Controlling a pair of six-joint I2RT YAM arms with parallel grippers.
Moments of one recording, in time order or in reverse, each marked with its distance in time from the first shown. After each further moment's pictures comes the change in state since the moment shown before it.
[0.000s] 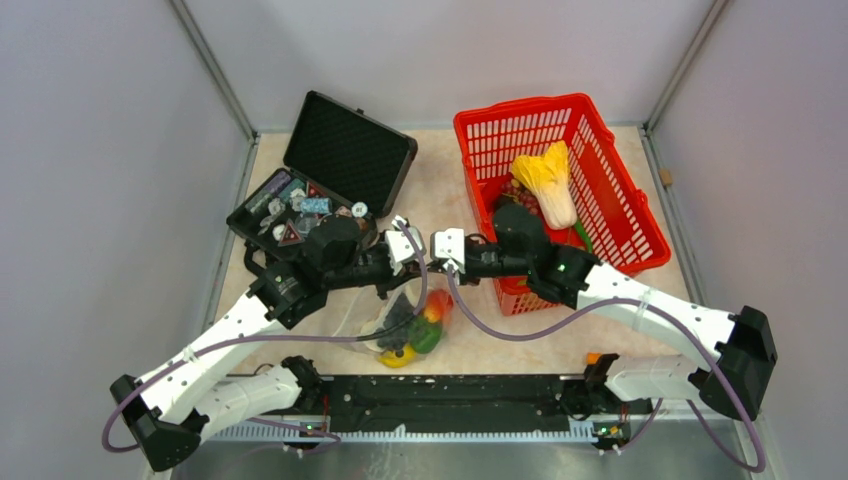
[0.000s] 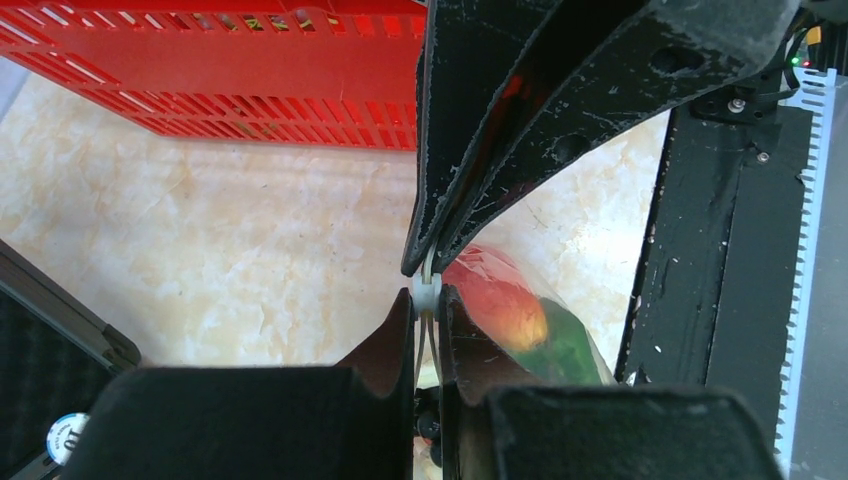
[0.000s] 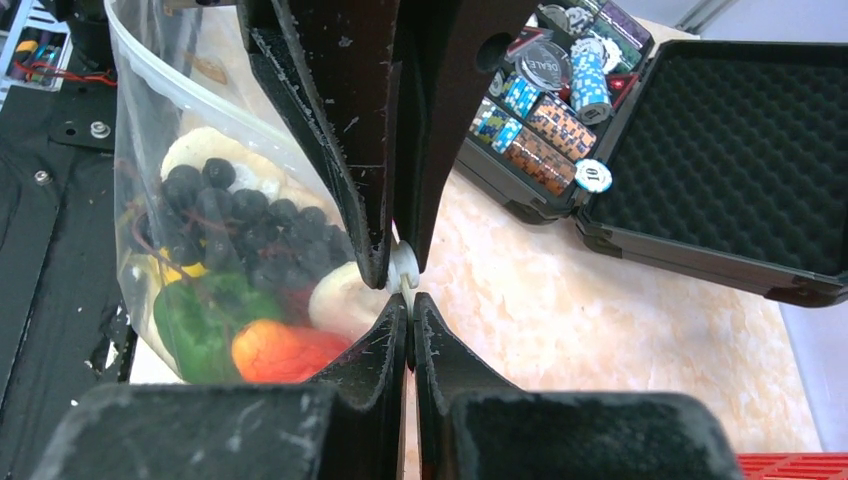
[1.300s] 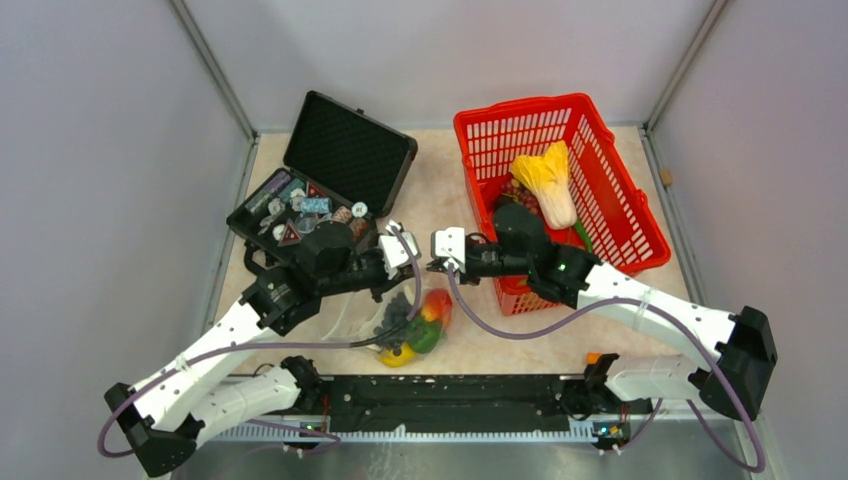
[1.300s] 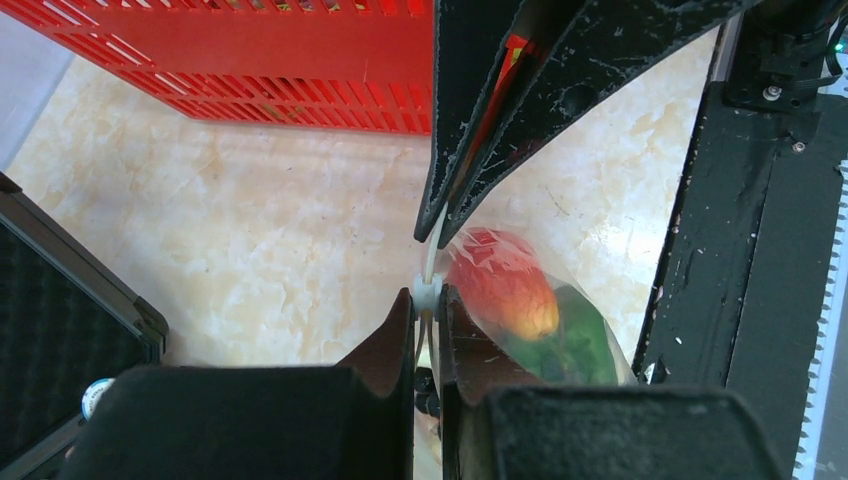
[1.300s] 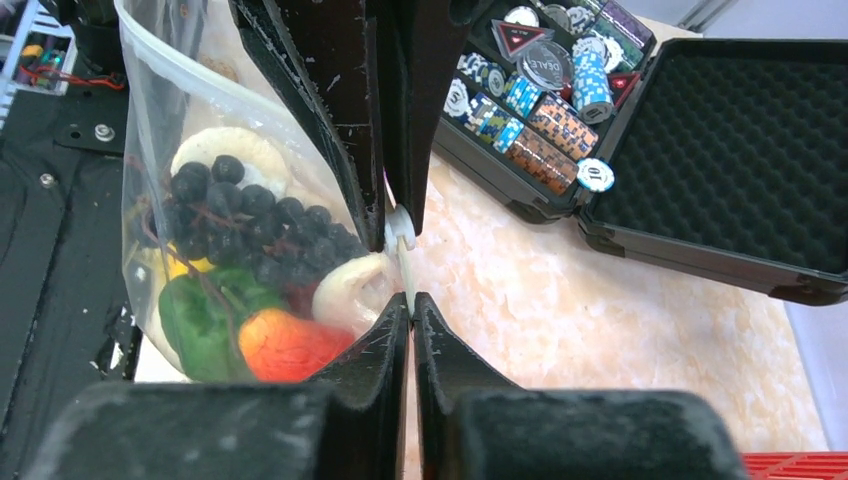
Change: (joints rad) left arm -0.003 -0.050 -0.018 -0.024 -0.077 0.018; right arm 0.000 -0.001 0.000 0.002 0.006 0.014
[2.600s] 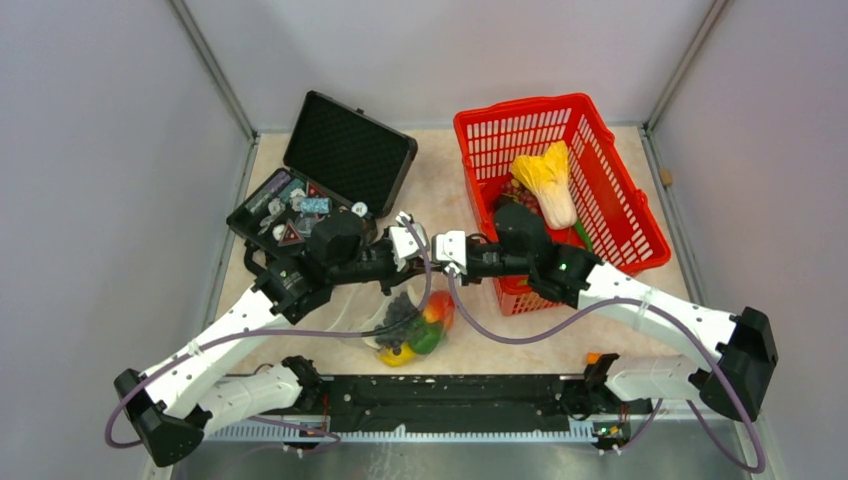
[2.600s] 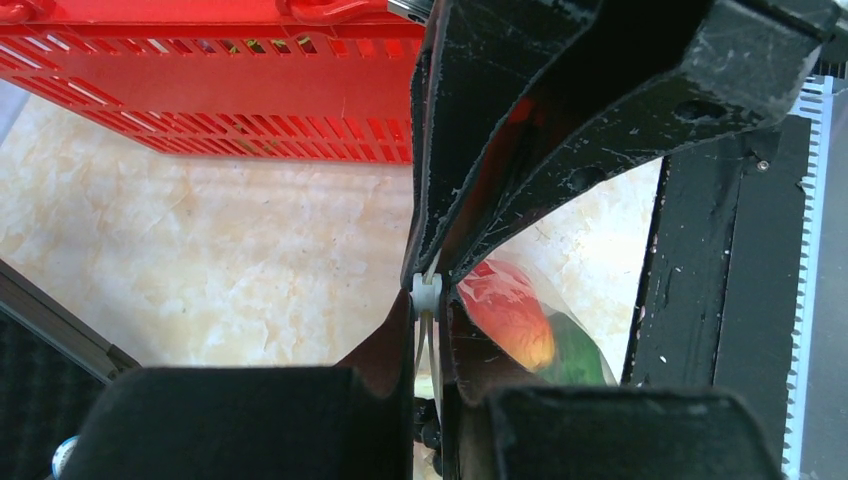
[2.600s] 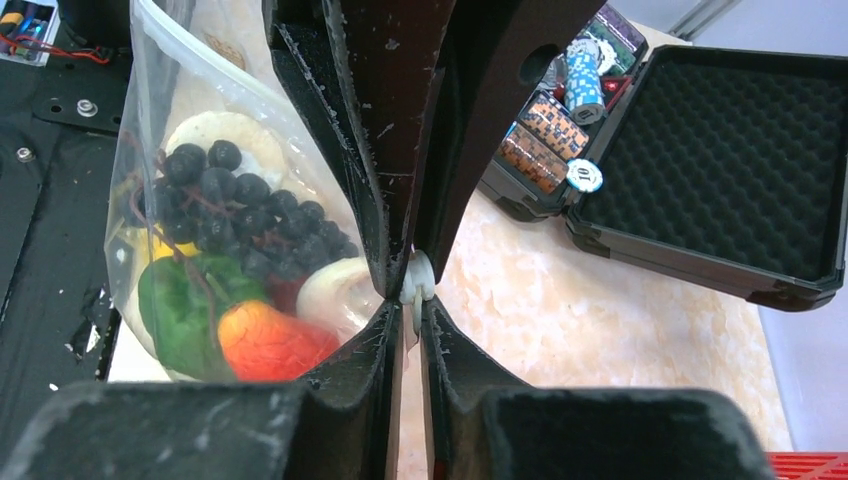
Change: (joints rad) left arm 0.009 0.087 0.036 0.051 0.092 -0.008; right arm -0.002 -0.002 -0.001 -0.011 -0.010 -0.060
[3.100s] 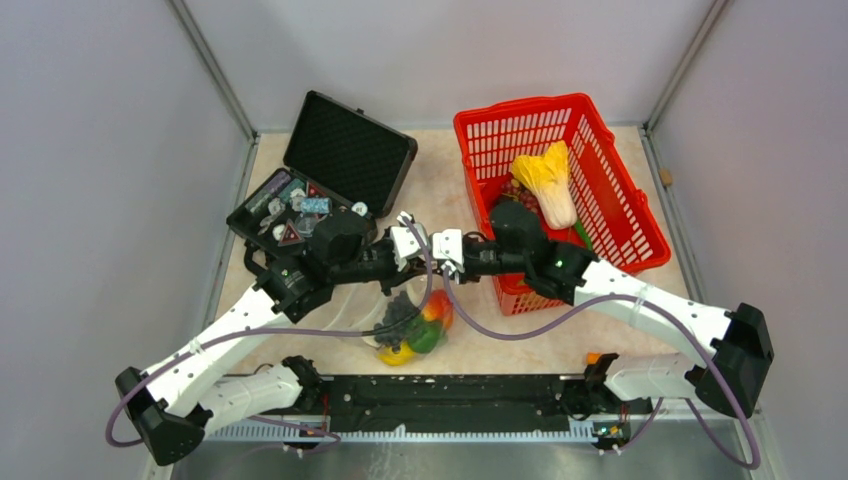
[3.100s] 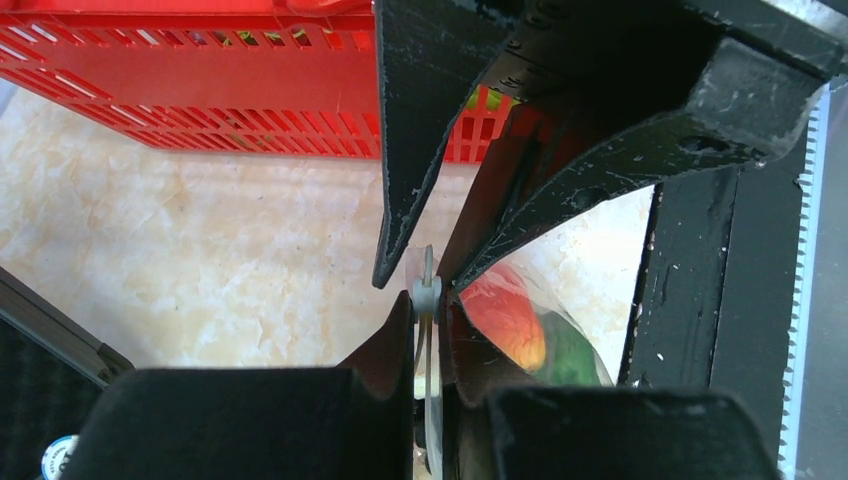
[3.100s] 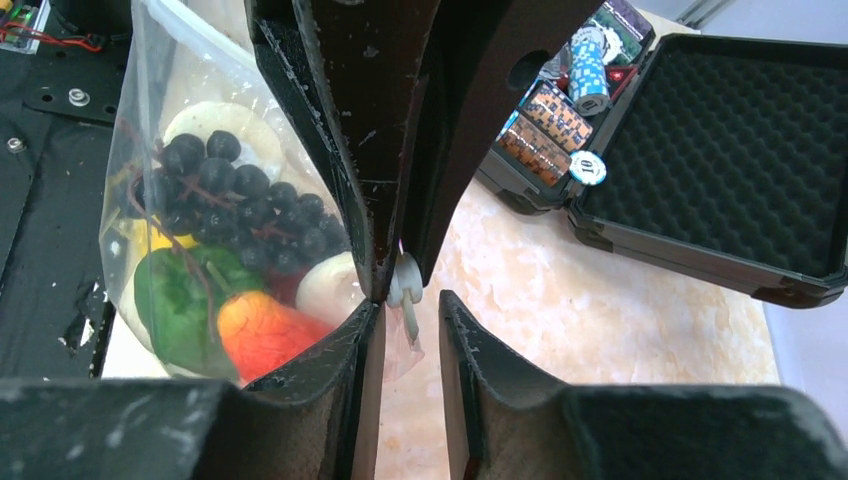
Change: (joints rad) left arm 0.000 0.009 0.000 -0.016 0.003 0.002; right arm -0.005 0.026 0.021 -0.028 0.001 -0.017
